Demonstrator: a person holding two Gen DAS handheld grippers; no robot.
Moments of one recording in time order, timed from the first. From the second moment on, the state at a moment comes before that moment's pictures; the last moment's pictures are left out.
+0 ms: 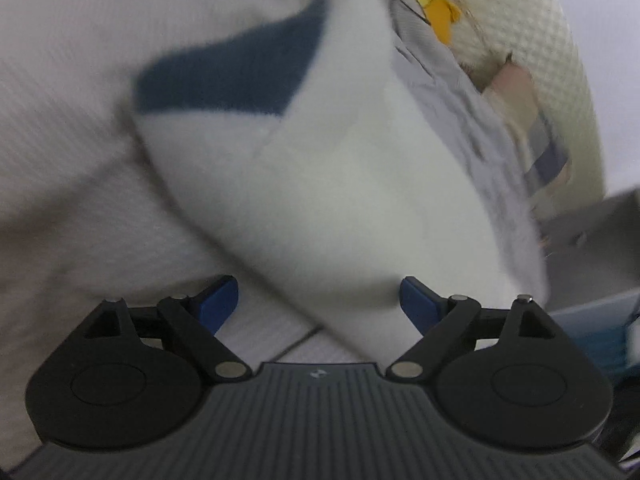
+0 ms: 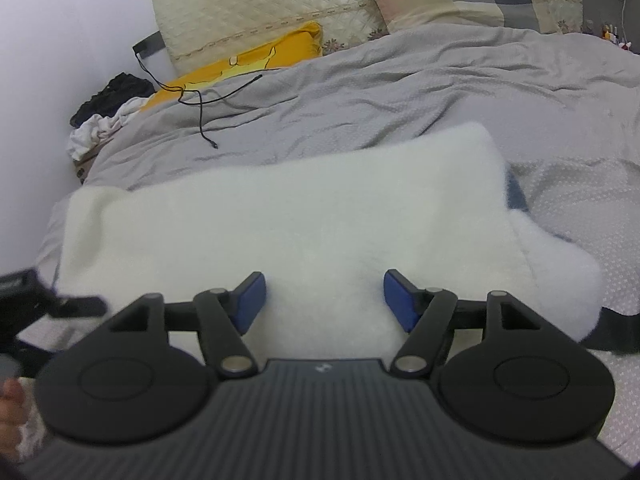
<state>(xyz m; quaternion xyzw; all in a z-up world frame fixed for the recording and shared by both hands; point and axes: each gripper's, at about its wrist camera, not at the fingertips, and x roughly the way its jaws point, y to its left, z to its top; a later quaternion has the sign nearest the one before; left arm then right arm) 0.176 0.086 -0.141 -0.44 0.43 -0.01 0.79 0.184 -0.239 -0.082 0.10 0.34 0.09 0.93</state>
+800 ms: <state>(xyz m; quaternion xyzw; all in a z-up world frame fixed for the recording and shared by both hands) 0.154 0.083 -0.126 -0.45 0.31 0.00 0.84 0.180 -0.235 -0.105 0.43 0.38 0.25 0.78</state>
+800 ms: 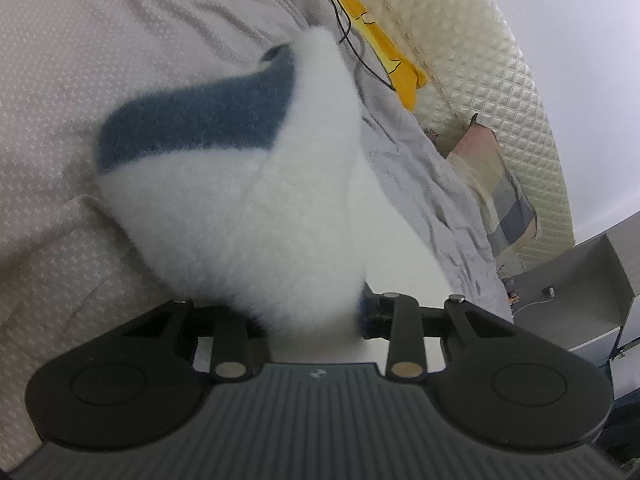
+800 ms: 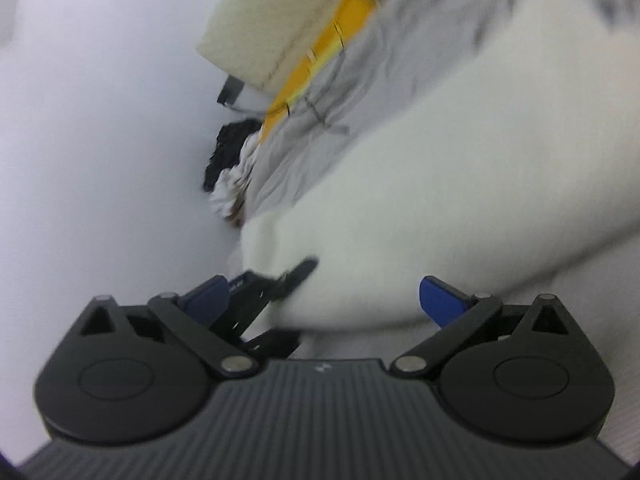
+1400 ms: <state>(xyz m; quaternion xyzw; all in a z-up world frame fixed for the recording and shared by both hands) 0.155 0.096 -0.130 -0.48 0.29 -0.01 0.83 0.190 -0.307 -0.153 0.59 0.28 0.05 0.76</state>
